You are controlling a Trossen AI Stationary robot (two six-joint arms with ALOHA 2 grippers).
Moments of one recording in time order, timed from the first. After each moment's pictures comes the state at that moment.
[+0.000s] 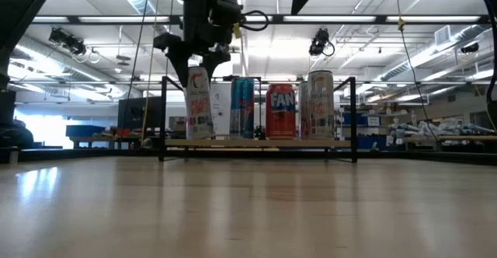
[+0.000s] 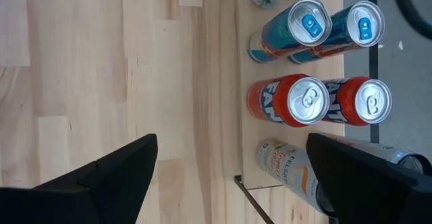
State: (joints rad) left arm 0.52 1.91 1.83 -1.38 -0.08 1.19; right arm -0.08 1.85 2.23 -1.57 0.18 -0.11
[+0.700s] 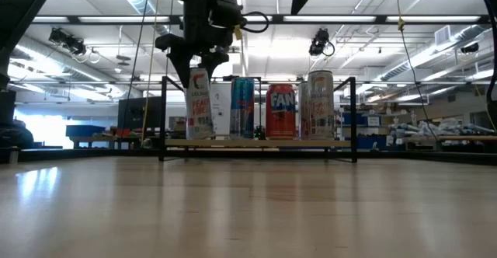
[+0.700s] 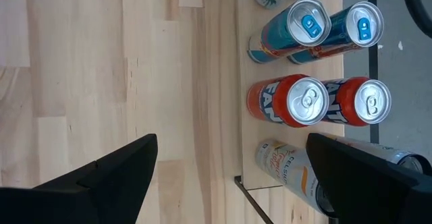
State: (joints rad) left arm 0.52 1.91 1.83 -1.36 -0.08 1.11; right arm -0.08 1.85 2.23 -1.57 0.18 -0.11
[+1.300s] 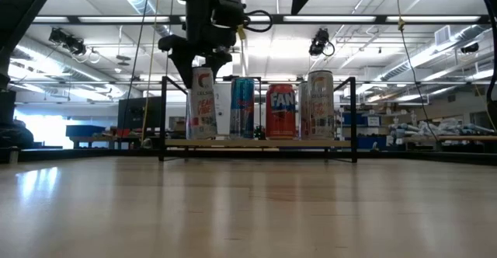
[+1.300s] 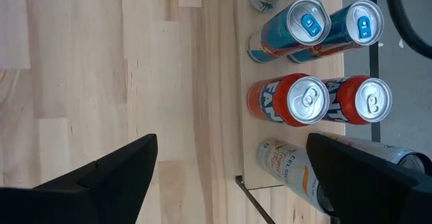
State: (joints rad) left arm 0.49 1.92 1.82 -1.34 -0.09 1.09; right arm -0.08 1.85 2.23 -1.57 0.18 -0.10
